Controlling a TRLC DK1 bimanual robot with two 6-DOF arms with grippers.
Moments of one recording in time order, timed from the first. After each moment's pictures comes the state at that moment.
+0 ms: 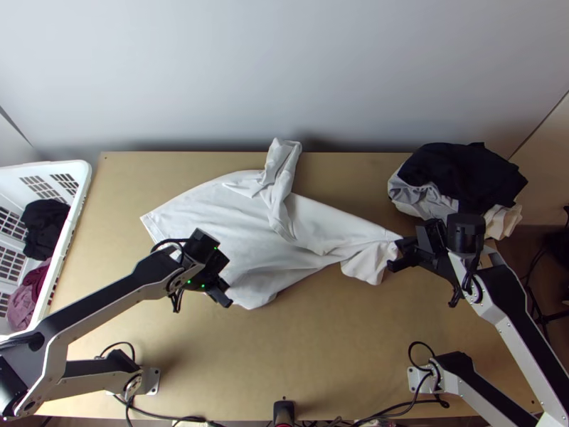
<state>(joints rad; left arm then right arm) -0.59 1.37 0.85 -0.62 0.09 0.11 0.21 0.96 0.81 -0.59 -0.17 -0.10</state>
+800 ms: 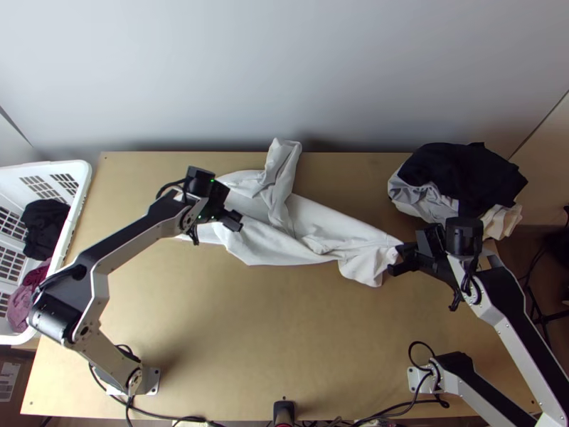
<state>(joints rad) -0.38 1.74 1.27 -0.35 0.04 0.17 0.20 0.96 0.78 -0.62 -0.17 -0.10</state>
